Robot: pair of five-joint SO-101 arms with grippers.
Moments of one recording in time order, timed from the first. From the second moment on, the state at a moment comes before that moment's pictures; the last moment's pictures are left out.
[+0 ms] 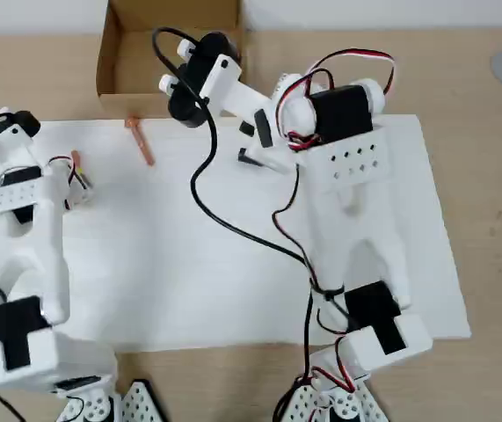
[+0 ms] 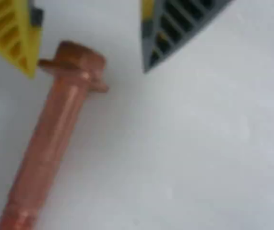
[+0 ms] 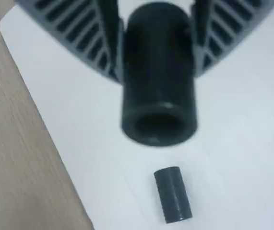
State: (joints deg) left arm -20.3 1.2 27.8 48.0 8.7; right arm -22.7 3.6 -35.8 101.6 37.5
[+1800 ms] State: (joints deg) left arm -19.9 -35.3 2.9 98.9 0.5; right arm -22.7 -2.6 -35.4 101.7 37.4
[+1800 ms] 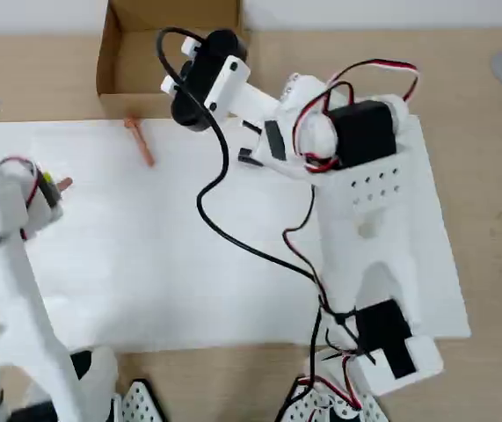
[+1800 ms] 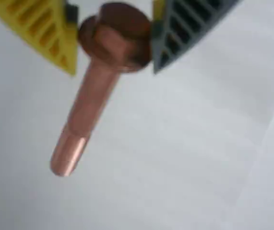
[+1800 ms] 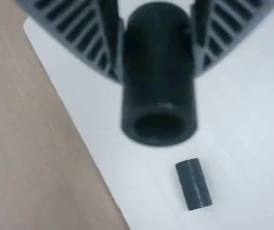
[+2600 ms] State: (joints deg) left arm -19.8 -12.5 13.1 99.9 -3.4; right arm -22.7 -13.7 -22.1 101.7 35.9
